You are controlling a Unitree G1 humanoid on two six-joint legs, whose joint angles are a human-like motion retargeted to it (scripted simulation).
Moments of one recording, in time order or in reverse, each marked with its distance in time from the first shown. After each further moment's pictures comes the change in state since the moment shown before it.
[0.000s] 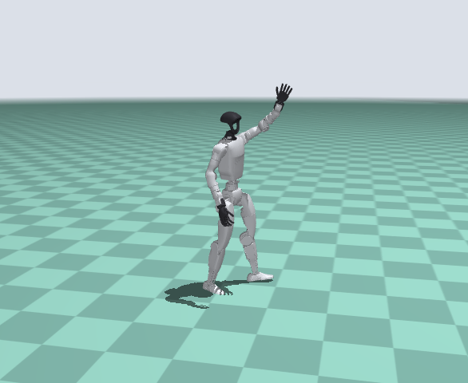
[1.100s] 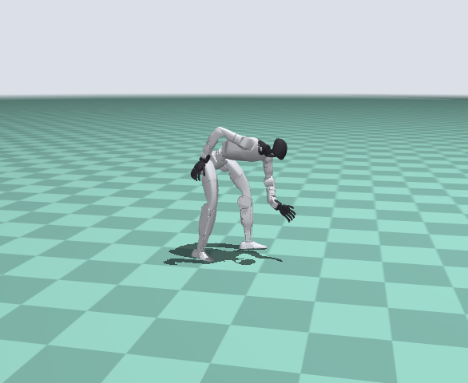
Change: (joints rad) left arm 0.640 -0.082 0.174 -0.103 -0.018 -0.342 0.181; right arm 0.136 -0.096 0.003 -0.707 0.051 -0.252 -0.203; waist -0.225 -0.356 0.504; left_leg -1.228 0.161 0.106 0.484 -0.082 0.073; right_leg -1.330 -0.029 0.254 0.351 0.073 -0.233
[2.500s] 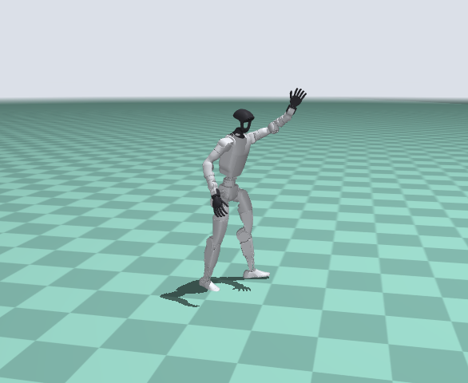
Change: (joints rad) left arm -0.791 0.262 -0.350 0.039 0.013 0.310 -0.160; right arm -0.116 -0.015 -0.065 0.446 -0.171 0.275 0.200; waist 0.219 0.255 -0.404; left_leg 1.115 -0.153 -0.041 -0.467 0.085 -0.040; right_leg 1.172 0.005 -0.244 -0.347 -0.039 0.237
